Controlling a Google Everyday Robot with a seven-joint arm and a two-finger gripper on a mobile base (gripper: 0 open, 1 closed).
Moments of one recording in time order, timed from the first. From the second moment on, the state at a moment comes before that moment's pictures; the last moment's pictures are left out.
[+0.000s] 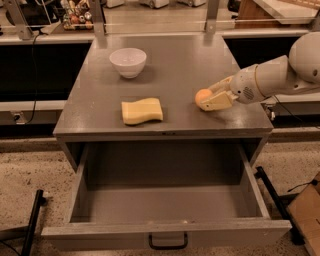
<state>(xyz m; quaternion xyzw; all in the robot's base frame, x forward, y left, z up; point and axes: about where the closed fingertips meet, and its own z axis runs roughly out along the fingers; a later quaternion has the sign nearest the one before) 0.633 -0.157 0.850 -0.46 0.77 0.19 0.39</state>
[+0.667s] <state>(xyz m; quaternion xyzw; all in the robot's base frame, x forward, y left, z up) 0.634 -0.153 0.848 -0.46 0.77 0.20 0.39</state>
